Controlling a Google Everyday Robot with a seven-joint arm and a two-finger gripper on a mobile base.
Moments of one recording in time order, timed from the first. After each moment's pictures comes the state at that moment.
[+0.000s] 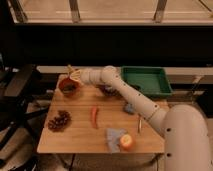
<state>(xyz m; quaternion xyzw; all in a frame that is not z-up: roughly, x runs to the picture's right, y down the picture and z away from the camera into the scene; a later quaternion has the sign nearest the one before) -0.170 -0.083 0.855 -0.05 -0.50 0.17 0.85</state>
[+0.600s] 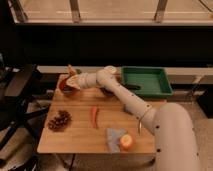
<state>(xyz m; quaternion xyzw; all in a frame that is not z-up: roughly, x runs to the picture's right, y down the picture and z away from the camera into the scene) -0.210 -0.042 0.889 -0.13 -0.51 0.17 0.84</state>
